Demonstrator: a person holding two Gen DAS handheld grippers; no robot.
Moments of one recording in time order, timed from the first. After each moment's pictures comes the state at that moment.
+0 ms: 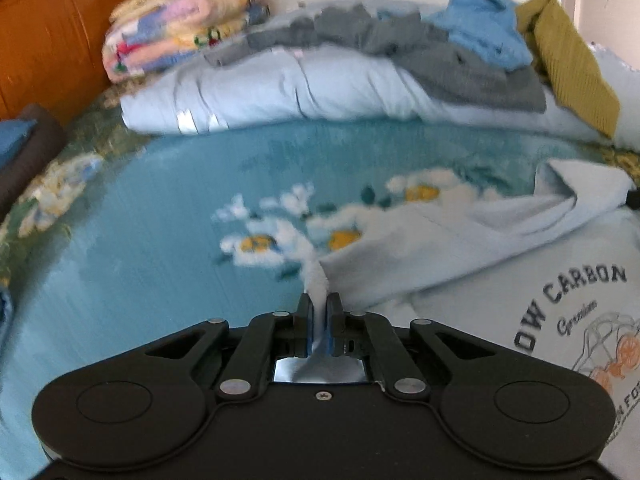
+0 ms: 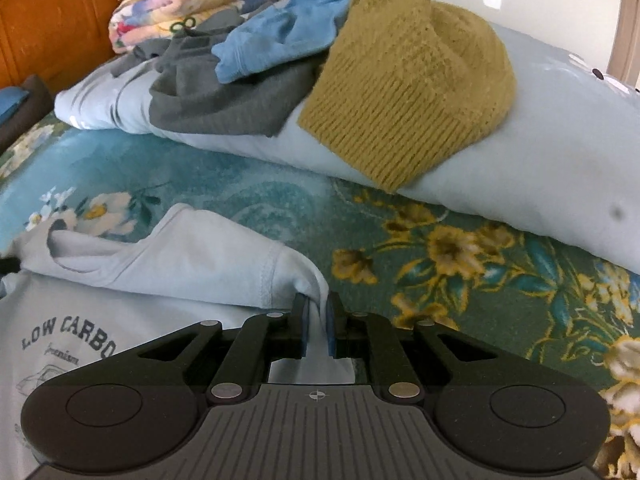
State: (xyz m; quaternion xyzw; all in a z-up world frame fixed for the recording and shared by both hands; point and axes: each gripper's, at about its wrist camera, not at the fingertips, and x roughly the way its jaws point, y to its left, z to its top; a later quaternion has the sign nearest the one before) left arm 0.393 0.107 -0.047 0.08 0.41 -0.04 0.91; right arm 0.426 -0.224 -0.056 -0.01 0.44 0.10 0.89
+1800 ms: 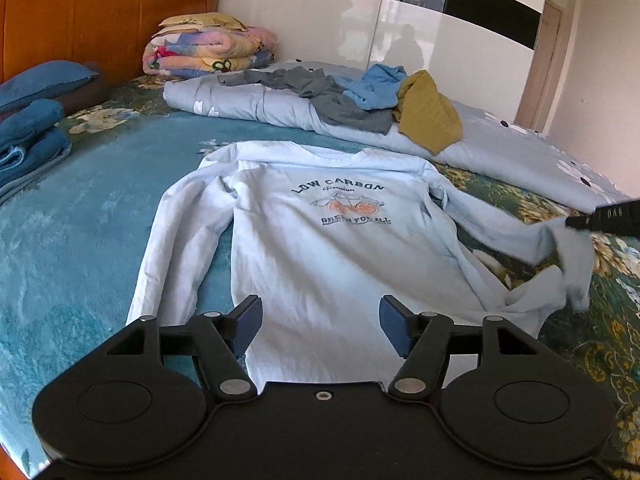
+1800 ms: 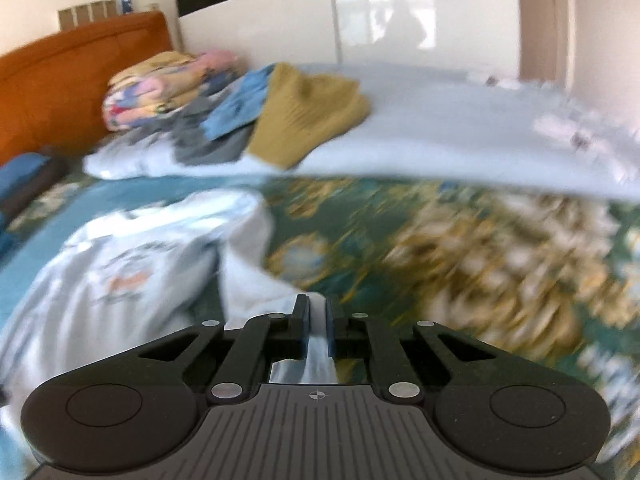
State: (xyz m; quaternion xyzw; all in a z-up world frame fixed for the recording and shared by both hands) left arm 0.073 0.034 -0.003 -0.06 0.32 -0.05 0.94; right arm 0.183 -0.332 0.020 0.04 0.34 0.03 0.94
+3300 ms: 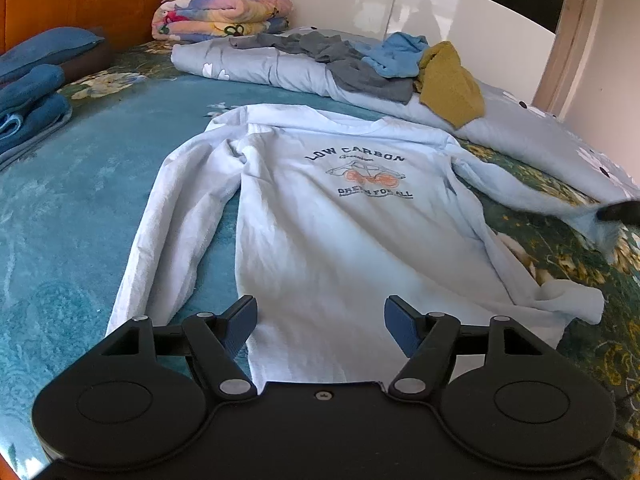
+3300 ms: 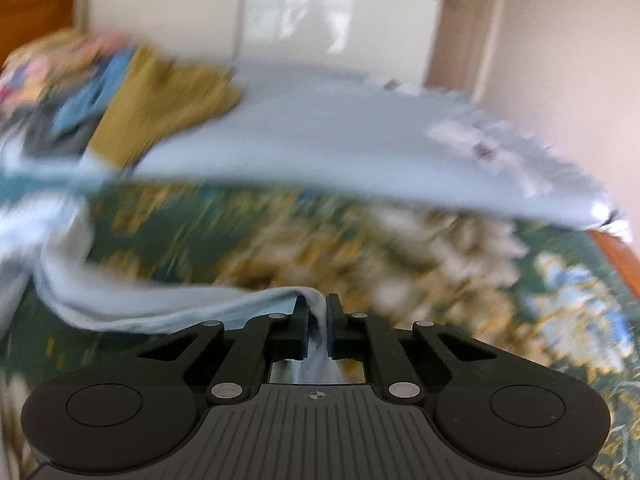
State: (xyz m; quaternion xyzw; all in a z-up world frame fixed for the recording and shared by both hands) left arm 0.094 0.036 -0.020 -0.07 0.37 -0.04 0.93; right arm 0.244 -0.396 -0.010 -0.01 0.33 -0.14 0.93
